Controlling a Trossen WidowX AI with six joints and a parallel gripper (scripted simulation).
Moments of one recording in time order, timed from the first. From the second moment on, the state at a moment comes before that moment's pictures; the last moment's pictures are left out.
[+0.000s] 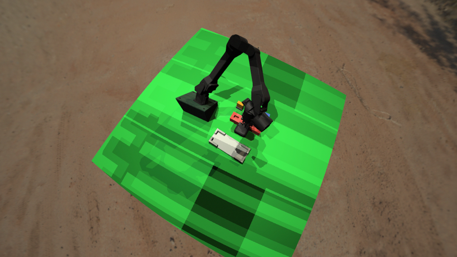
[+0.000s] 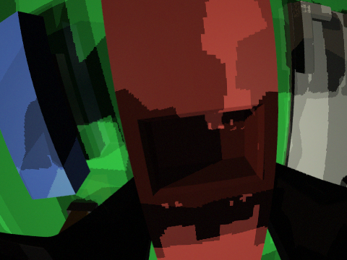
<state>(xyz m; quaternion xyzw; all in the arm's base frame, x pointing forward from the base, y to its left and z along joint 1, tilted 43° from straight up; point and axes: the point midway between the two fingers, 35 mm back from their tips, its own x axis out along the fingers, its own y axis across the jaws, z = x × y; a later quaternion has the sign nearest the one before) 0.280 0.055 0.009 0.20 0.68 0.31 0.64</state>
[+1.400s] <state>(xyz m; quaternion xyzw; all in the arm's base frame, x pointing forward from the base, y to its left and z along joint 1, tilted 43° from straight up) 0.278 -0.008 -0.004 0.20 0.69 0.30 0.62</state>
